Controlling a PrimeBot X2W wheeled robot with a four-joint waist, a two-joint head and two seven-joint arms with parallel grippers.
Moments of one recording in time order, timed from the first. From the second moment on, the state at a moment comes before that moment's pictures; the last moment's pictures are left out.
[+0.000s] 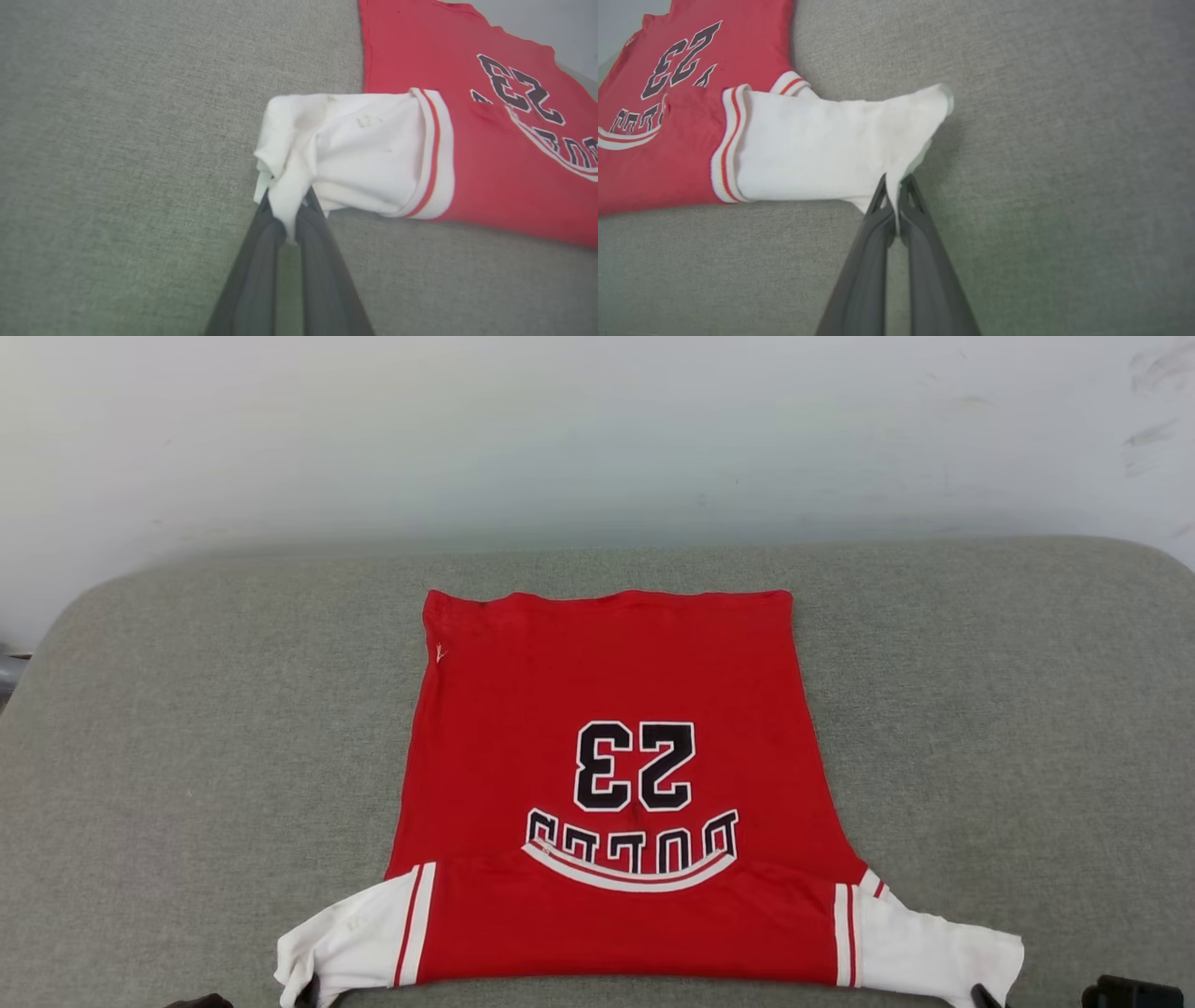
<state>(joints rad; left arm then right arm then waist) 0.08 0.39 -0.32 0.40 -0.78 0.08 -0.25 0.18 -0.11 -0.10 0.24 0.39 0.13 0.13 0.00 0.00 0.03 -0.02</state>
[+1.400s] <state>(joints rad) -0.26 0.22 -0.45 0.04 -0.53 0.10 -0.26 -0.99 -0.37 -0.01 0.72 0.35 0.13 0.67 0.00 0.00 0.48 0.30</state>
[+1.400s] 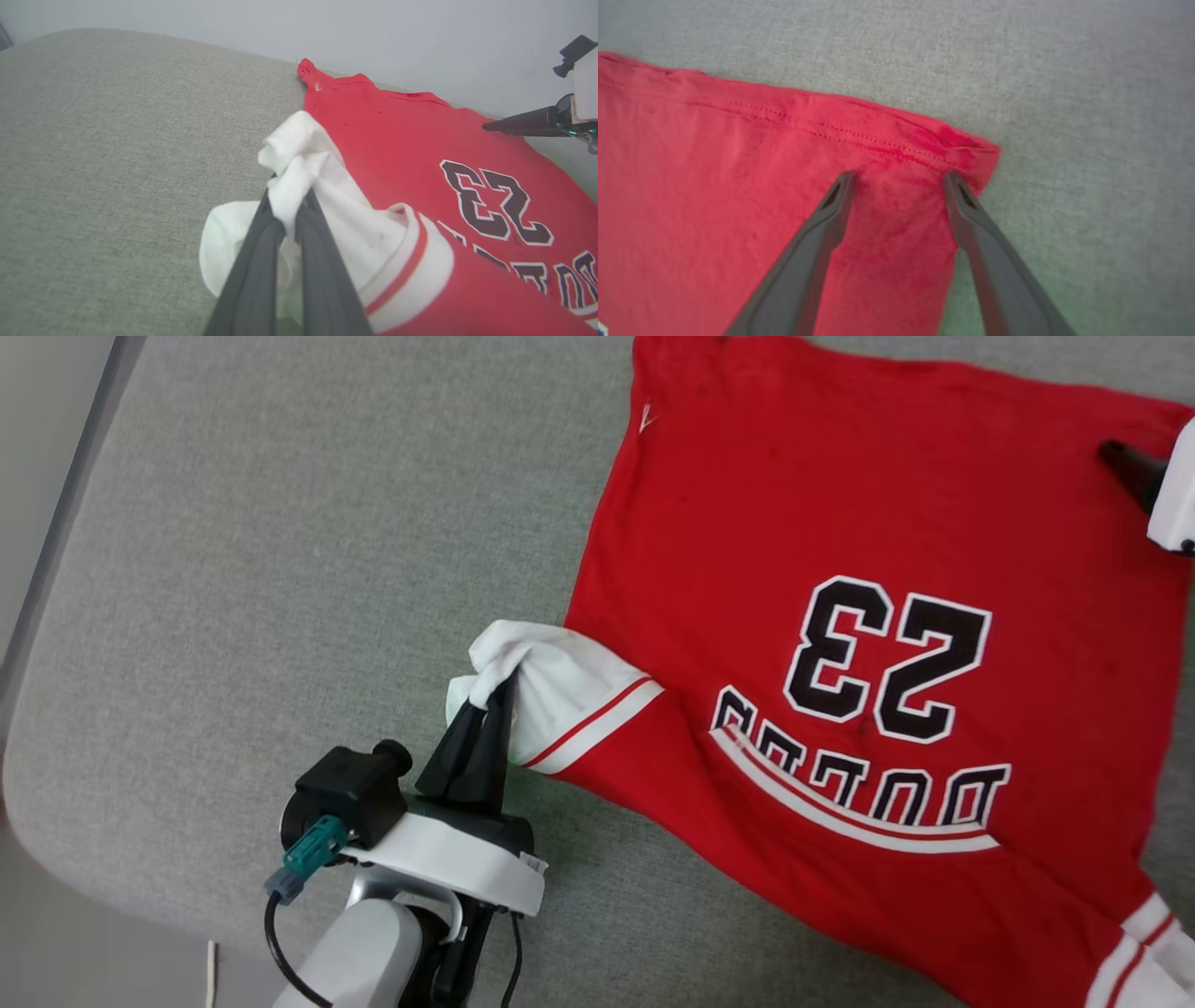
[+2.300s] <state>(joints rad) -0.17 0.17 -0.31 0.15 -0.48 0.03 -0.26 -0.87 -0.44 -0.03 0.77 0.33 0.13 0.77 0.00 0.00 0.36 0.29</state>
